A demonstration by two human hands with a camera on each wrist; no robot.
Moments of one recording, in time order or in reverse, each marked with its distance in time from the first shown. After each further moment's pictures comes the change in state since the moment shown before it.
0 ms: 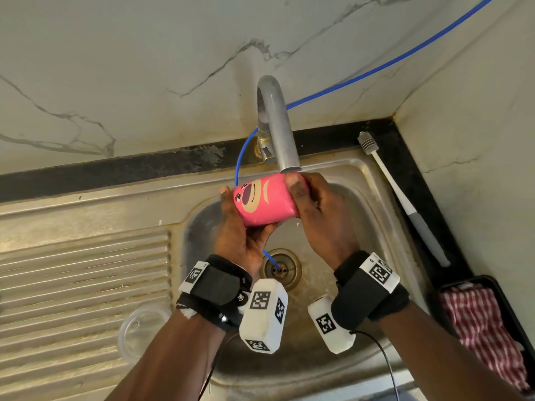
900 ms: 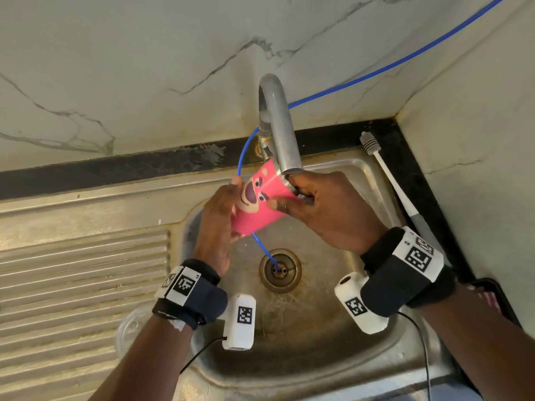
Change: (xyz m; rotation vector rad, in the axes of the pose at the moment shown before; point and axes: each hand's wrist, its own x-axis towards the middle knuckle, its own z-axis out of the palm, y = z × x) left_hand 0.011 0.028 -0.021 0.591 -0.194 0.346; right_hand 0.021 -0.027 -0.025 -0.214 -0.321 -0.258
